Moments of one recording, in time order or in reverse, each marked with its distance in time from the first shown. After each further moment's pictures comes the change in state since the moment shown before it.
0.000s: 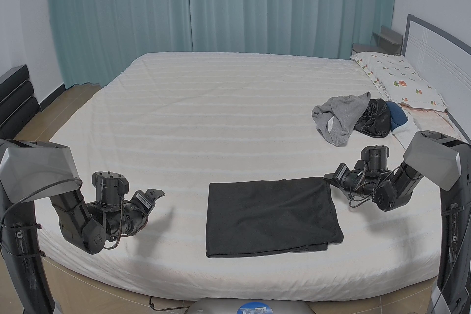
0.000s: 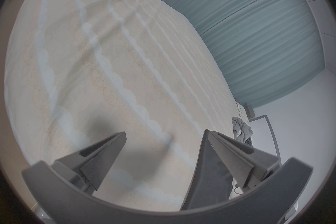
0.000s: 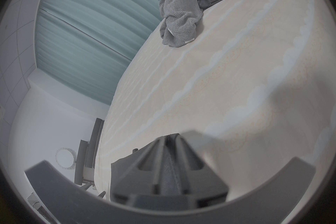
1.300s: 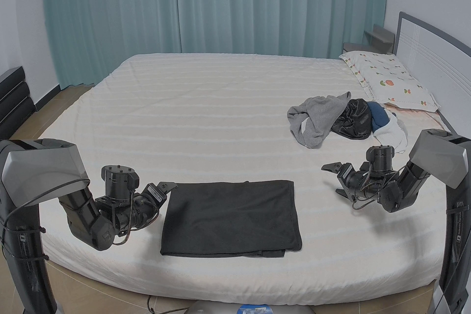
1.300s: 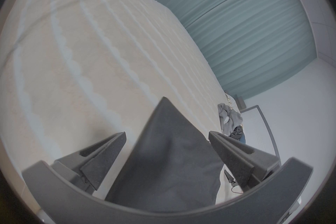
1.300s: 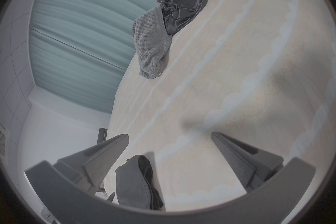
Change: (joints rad) left arm -0.048 0.008 -0.074 0.000 -0.009 0.018; right arm -0.008 -0.051 0.074 -0.014 0.001 0.107
